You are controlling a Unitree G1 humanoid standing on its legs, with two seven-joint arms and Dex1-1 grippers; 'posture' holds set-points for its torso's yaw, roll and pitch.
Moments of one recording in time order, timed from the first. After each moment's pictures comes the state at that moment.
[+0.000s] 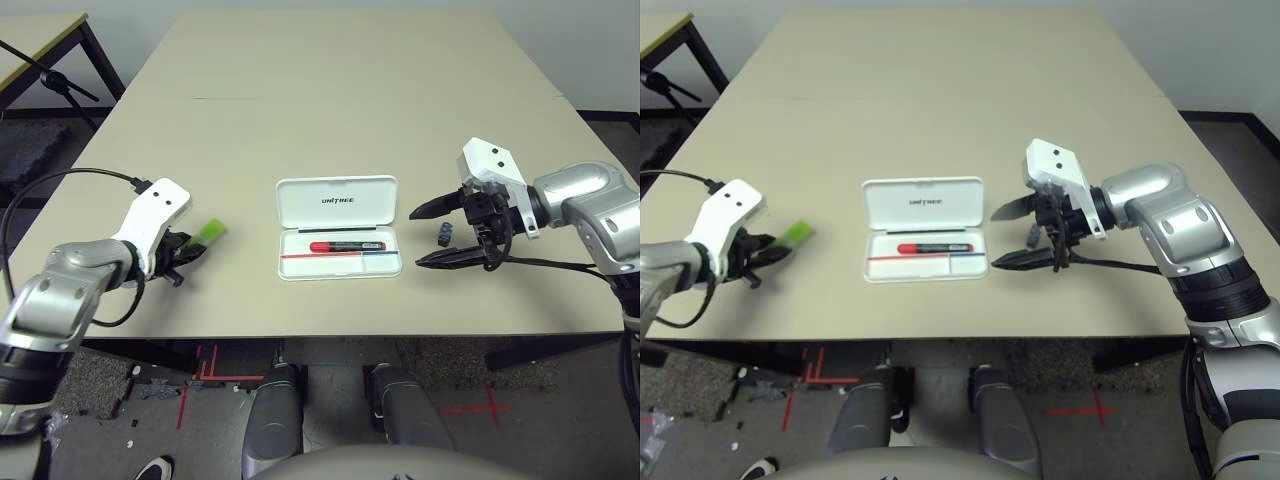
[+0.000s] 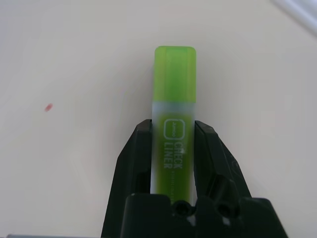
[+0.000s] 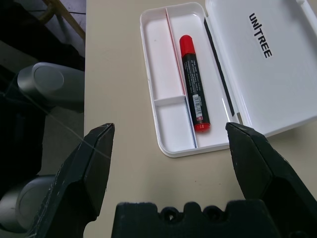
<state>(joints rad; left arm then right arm) -0.15 1.04 0.04 -0.23 -0.28 0.71 -0.86 -0.65 -0.83 0.23 -0.03 0.34 0.57 1.41</state>
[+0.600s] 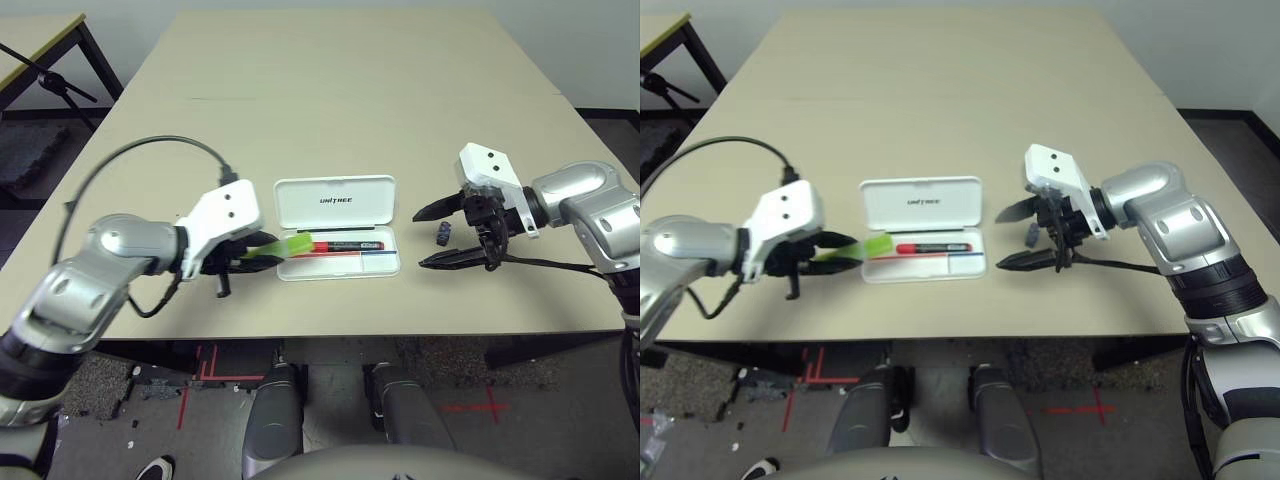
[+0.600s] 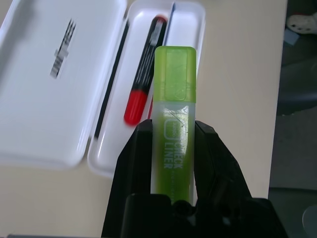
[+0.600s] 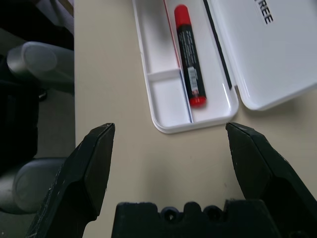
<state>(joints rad) -0.45 0.90 -0.27 -0.45 -0.30 0.69 -1.03 -0.65 -0.85 0.26 0.01 0.27 0.53 1.44</state>
